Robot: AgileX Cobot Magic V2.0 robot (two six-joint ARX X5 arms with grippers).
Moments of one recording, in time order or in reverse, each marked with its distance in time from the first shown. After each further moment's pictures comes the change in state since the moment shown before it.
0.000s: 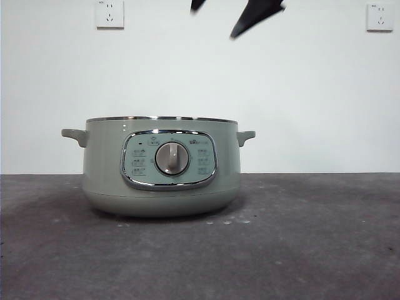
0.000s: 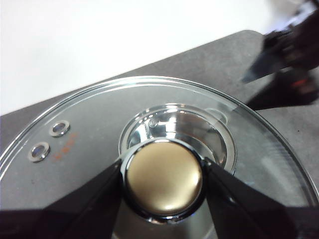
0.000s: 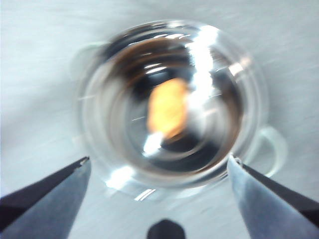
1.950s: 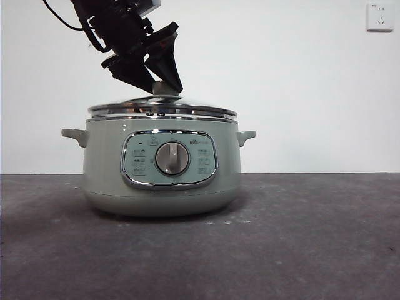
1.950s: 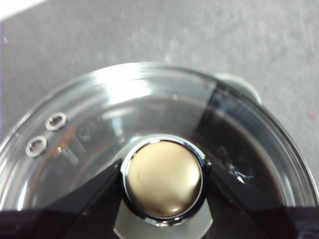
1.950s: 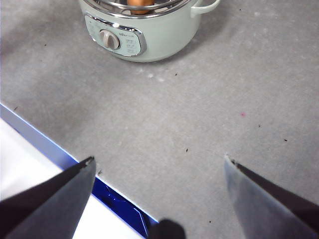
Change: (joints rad) left arm -0.232 0.746 0.000 0.476 -0.032 0.024; right arm -0.016 -1.067 -0.818 -0.139 0.239 0.055
